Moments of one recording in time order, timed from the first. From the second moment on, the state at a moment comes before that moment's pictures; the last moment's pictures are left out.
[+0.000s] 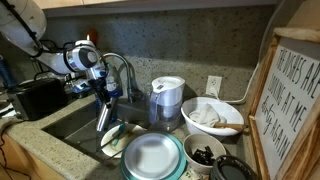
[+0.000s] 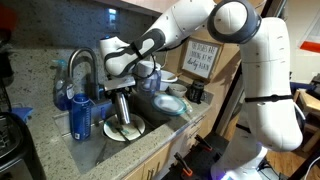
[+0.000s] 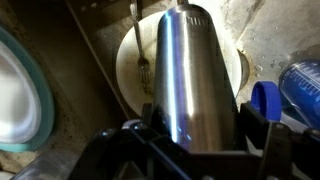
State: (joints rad) arm 0.38 0.43 -0.04 -1.84 -0.24 2.19 0.85
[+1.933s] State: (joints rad) arm 0.46 0.31 0.08 -1.71 -0.37 1.53 1.53
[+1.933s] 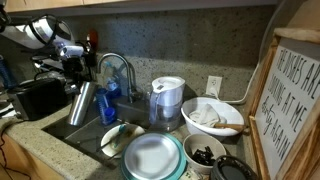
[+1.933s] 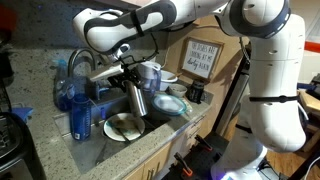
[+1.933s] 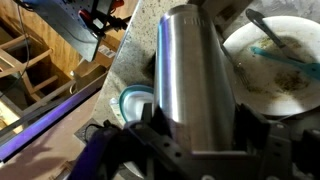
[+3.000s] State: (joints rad) arm 0.34 0.13 0.12 -1.94 -0.42 1.46 1.70
